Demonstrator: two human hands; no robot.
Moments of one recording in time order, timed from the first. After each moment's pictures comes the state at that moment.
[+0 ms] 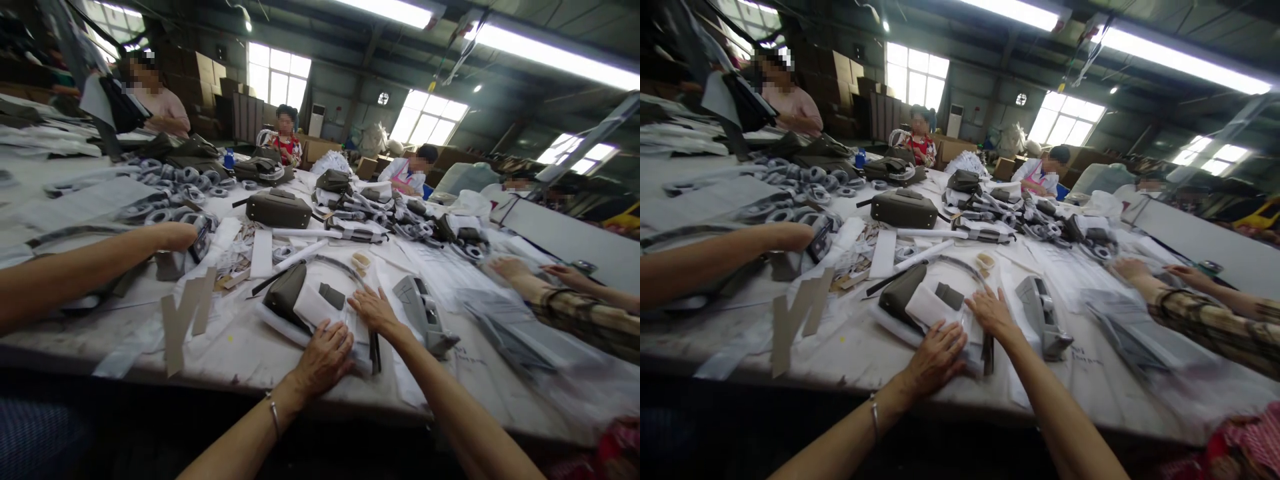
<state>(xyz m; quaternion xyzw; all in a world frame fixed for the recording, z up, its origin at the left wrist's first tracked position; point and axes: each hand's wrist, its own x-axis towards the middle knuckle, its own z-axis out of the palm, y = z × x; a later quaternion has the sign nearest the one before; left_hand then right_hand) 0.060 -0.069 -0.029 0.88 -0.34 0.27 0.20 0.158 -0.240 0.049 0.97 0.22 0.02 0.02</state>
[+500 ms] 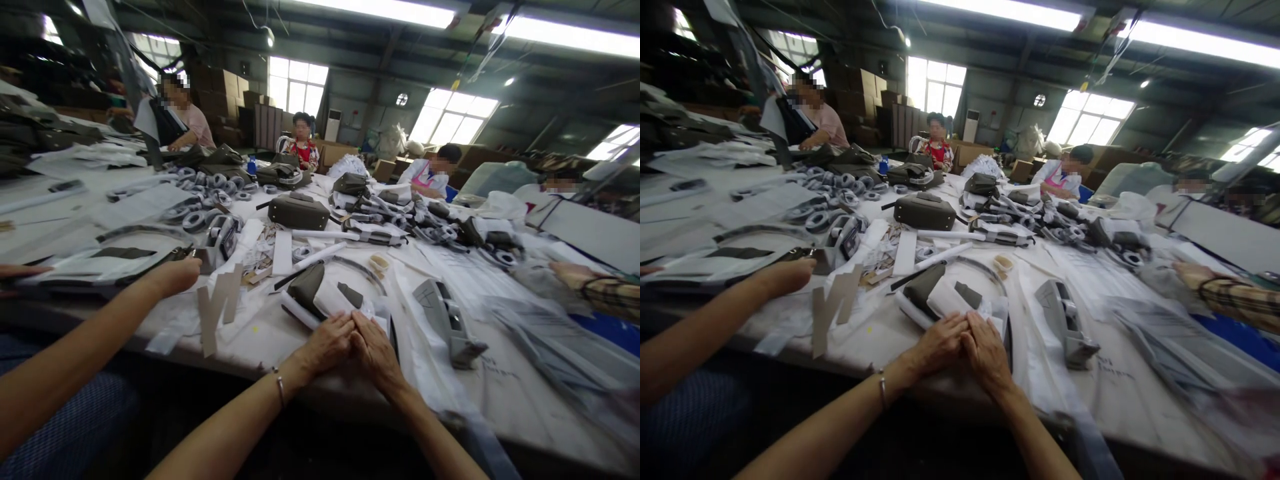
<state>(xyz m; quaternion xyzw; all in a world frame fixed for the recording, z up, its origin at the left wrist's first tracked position) 0.073 -0.035 -0.006 0.87 -0.39 0.29 0.12 0.073 -0.211 -0.014 0.92 0.29 0.17 -0.18</state>
